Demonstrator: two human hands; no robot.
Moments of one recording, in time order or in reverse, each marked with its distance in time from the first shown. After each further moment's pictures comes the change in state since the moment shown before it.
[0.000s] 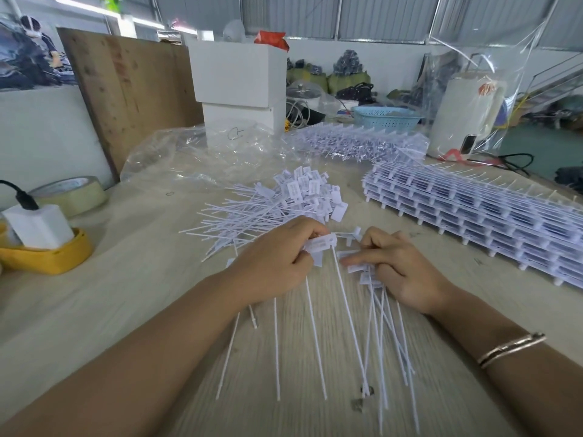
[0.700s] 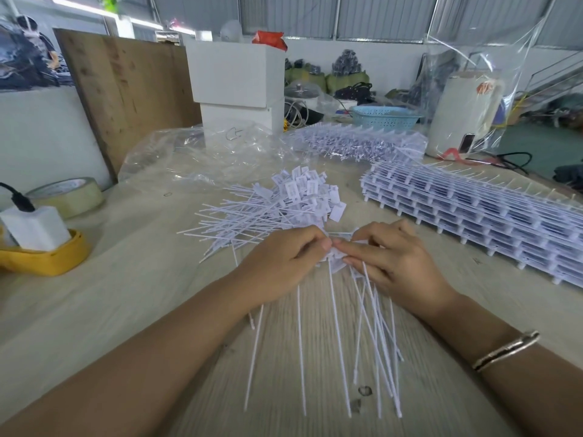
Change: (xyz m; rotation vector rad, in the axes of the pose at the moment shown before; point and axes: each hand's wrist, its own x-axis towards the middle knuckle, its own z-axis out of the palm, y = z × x) left_hand 0.002 0.013 0.004 -0.142 0.024 -0.042; right_hand 0.006 -0.010 0.002 -0.336 0.405 -0.341
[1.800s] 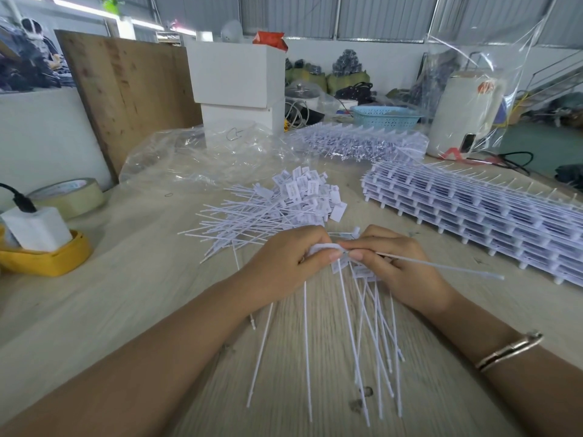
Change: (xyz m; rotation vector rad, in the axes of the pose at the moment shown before) left_hand 0.002 -0.001 0.004 0.025 0.039 0.138; right_hand 0.002 -0.006 0.001 0.652 -0.097 0.362
